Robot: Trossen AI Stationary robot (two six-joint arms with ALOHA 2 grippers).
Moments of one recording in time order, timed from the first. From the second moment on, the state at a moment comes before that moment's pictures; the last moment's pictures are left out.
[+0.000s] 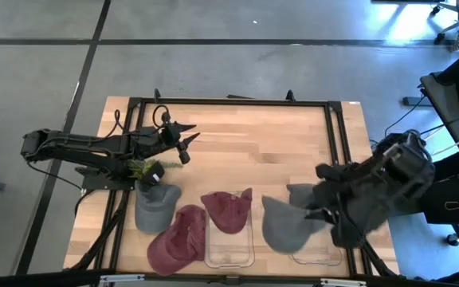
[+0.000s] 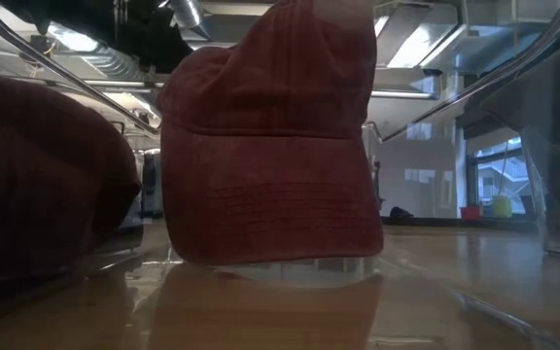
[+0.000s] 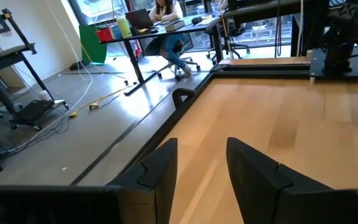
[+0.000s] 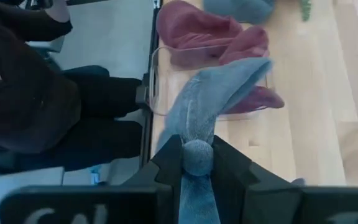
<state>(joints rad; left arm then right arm) 0.09 0.89 0.52 0.18 -0.48 0.10 0.74 1.63 2.31 -1.57 0.30 0.68</state>
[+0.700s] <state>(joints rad) 0.09 0.89 0.52 0.18 -0.48 0.01 0.96 1.30 1.68 -1.57 0.32 1.08</state>
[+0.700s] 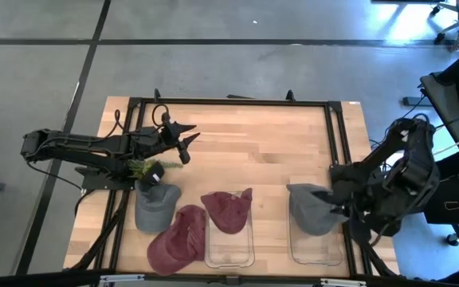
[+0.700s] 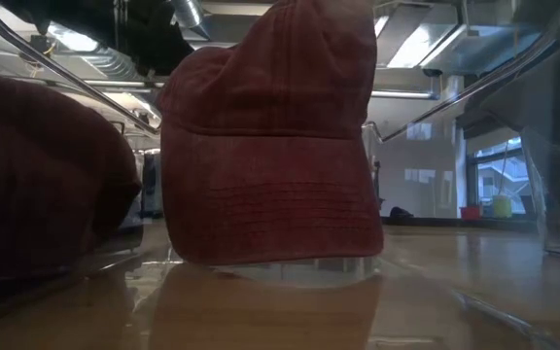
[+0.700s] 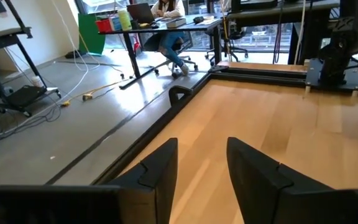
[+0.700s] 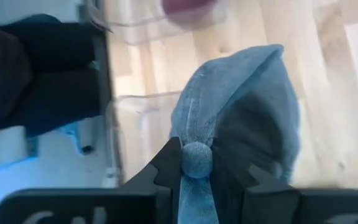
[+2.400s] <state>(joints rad) 0.09 0.89 0.52 0.18 -0.50 0.02 0.73 1.27 1.25 -1.57 0.26 1.04</state>
